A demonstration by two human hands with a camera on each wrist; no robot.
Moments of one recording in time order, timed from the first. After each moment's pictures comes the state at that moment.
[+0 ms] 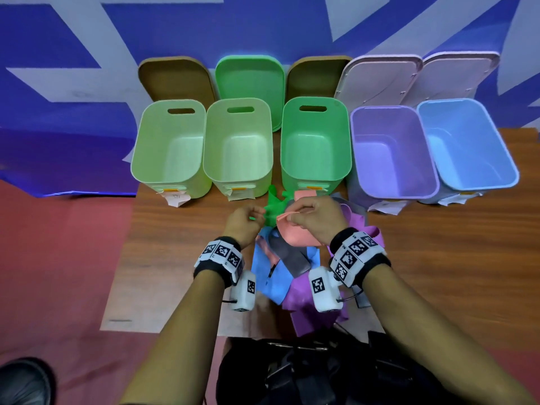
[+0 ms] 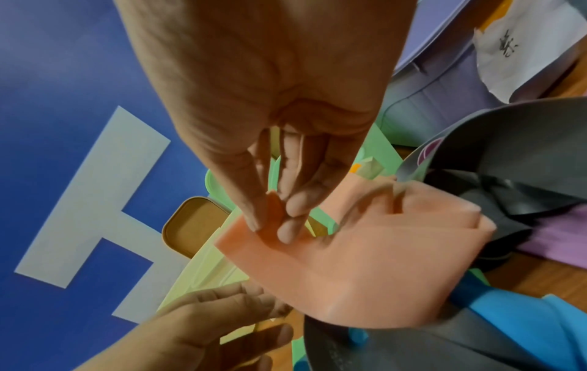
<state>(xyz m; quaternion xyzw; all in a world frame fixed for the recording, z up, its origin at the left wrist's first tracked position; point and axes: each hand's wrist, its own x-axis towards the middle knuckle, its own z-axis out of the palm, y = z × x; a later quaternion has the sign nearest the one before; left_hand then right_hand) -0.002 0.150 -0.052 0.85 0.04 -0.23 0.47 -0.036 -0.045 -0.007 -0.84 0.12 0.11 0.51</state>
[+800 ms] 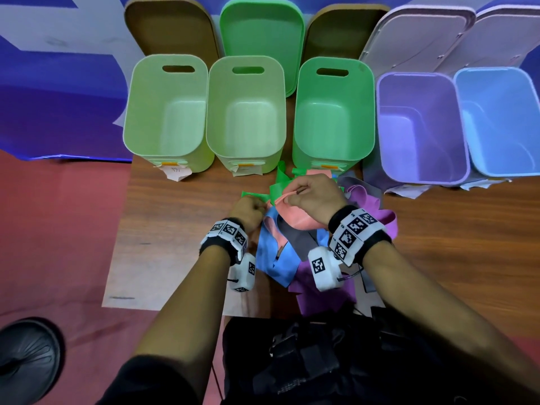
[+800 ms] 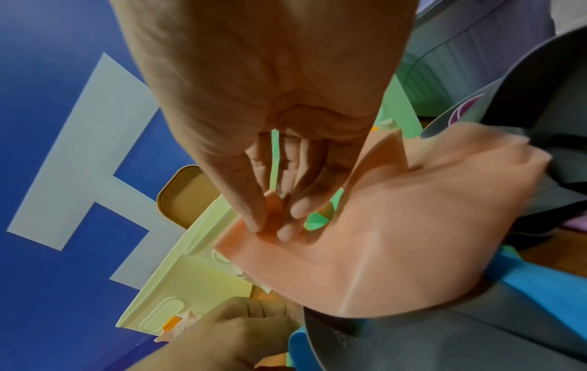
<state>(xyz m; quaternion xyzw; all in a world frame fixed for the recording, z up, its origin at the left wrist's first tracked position) 0.008 0.165 -0.096 0.87 0.01 -0.36 0.33 -0.011 -0.020 -0.013 -0.87 0.10 0.19 0.45</state>
